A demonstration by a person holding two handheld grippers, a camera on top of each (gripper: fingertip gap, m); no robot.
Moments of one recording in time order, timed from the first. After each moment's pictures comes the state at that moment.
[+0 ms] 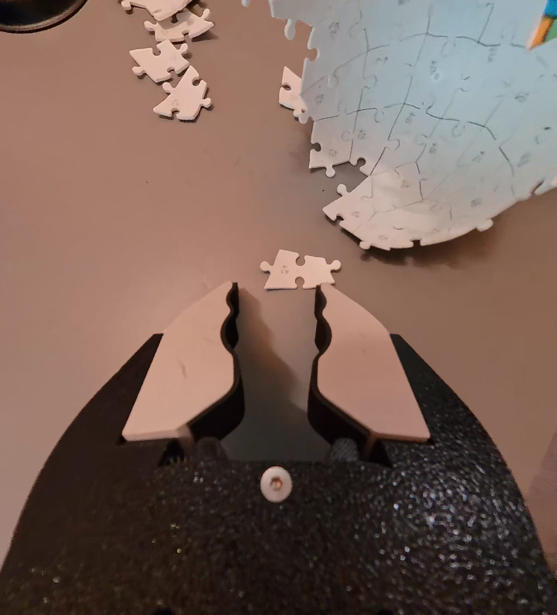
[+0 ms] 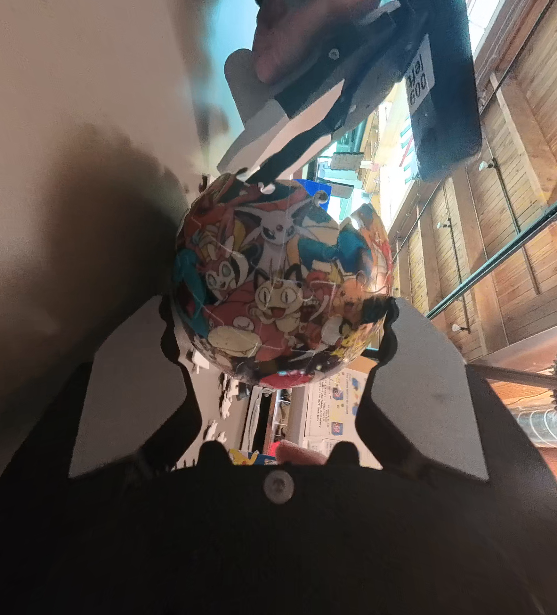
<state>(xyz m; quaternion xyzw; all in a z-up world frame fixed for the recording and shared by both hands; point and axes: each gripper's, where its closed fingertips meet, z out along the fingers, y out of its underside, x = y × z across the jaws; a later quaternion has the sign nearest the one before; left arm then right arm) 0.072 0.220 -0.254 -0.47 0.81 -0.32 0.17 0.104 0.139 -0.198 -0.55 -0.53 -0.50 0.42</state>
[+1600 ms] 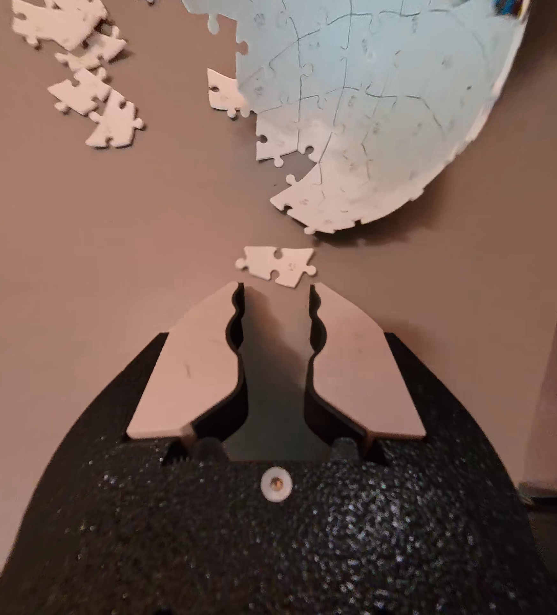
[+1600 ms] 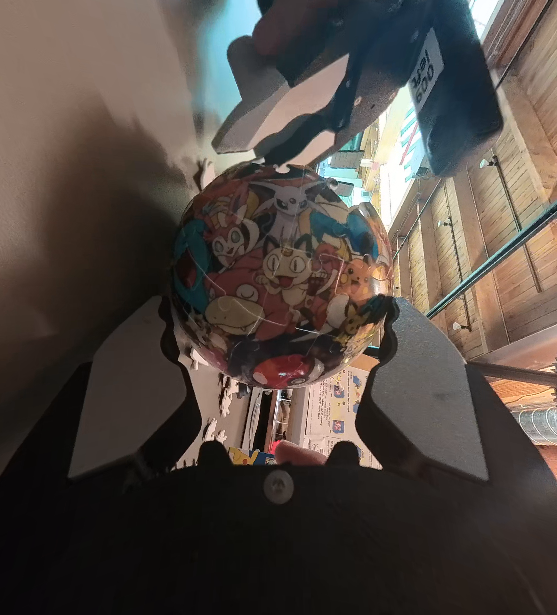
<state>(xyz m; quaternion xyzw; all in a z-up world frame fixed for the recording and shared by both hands) 0.063 0.208 -0.253 -0.37 0.86 -0.32 0.14 0.109 0.136 -0.197 -0.55 -0.52 -0.50 0.43</state>
